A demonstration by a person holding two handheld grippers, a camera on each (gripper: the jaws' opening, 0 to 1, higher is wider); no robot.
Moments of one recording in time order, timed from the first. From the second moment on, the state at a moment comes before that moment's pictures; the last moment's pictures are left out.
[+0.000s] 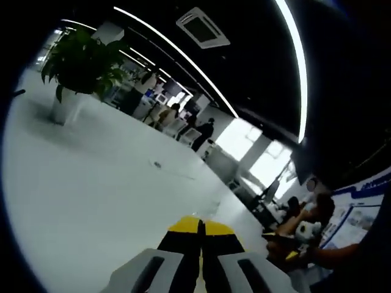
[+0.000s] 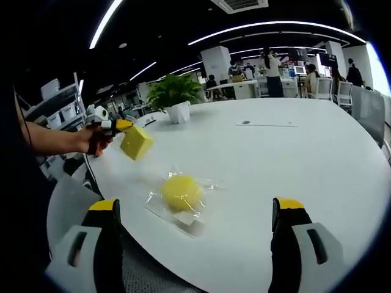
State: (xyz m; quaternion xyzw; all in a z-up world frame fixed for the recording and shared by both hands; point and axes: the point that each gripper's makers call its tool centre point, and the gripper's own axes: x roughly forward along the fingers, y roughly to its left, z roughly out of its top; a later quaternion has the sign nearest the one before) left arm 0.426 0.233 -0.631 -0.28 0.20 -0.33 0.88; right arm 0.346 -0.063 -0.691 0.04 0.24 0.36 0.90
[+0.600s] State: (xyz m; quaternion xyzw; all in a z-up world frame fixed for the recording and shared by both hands) left arm 0.423 0.222 -0.595 -0.26 0.19 -0.35 0.88; right arm 0.366 -0.063 -0.673 0.04 0.22 0.36 0.90
